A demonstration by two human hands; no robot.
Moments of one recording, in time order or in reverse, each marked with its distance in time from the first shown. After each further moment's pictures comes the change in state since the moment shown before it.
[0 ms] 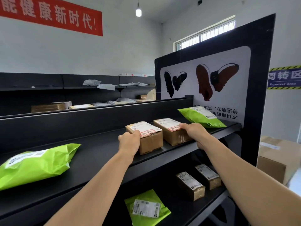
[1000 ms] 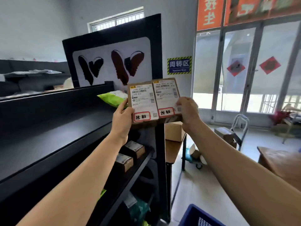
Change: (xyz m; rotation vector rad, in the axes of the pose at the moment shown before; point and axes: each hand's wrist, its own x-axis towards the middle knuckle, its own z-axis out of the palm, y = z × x) left_hand -0.141 0.059 0.122 -0.627 -0.723 0.184; right_hand -0.160 0.020 -0.182 0.438 0.620 -0.085
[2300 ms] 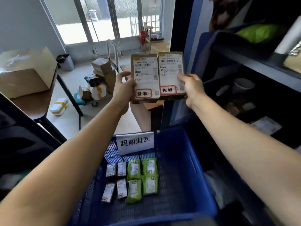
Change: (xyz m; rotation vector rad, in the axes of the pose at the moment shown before) left_hand -0.283 -0.161 0.356 -0.019 -0.769 -0.487; right_hand -0.216 -0.020 -0.481 -0.079 0.849 0.144
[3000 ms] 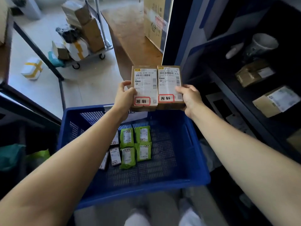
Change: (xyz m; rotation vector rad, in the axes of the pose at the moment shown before) left_hand 0.030 -0.160 -0.011 0.088 -0.075 -0.397; right_hand 0.045 0.155 -0.041 -0.134 0.121 0.355
